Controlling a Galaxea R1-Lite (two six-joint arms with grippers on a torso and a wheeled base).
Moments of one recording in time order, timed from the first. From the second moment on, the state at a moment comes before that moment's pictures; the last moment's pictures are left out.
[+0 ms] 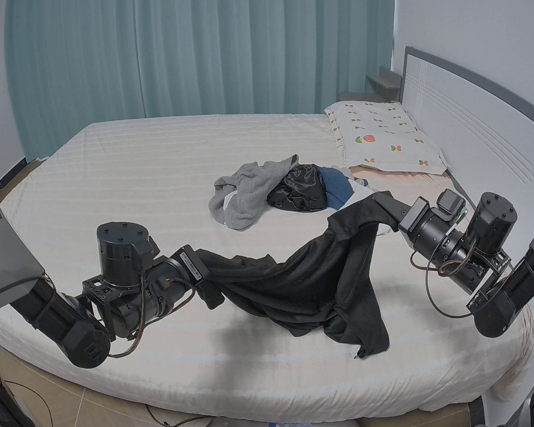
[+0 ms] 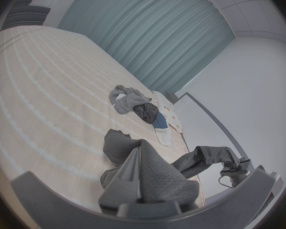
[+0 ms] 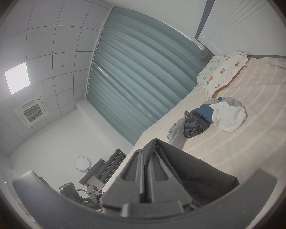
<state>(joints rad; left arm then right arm) -0.49 1.89 -0.55 -1.04 0.09 -0.84 0.39 1.91 -0.55 -1.50 0.17 0.81</state>
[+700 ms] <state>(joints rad) -0.51 1.89 -0.53 -1.04 0.09 -0.84 0.40 1.91 -0.47 -1.51 0.17 0.69</state>
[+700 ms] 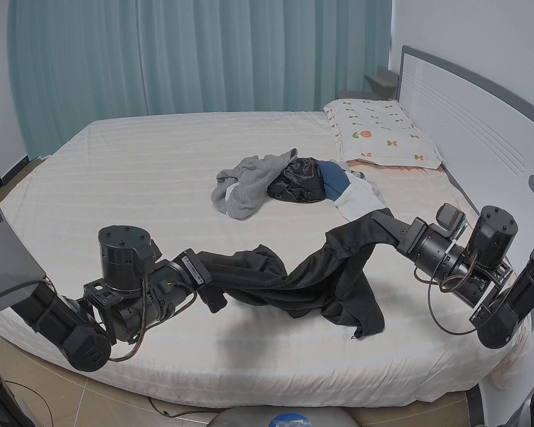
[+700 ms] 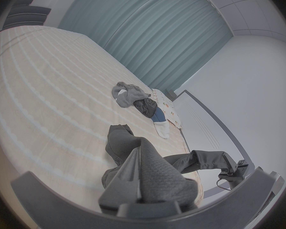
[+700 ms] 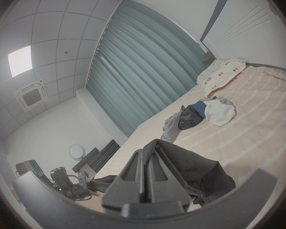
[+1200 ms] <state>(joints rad) -0.52 1.89 -0.52 -1.04 0.08 -0.84 0.40 1.91 -0.47 -1.50 0.18 0.69</state>
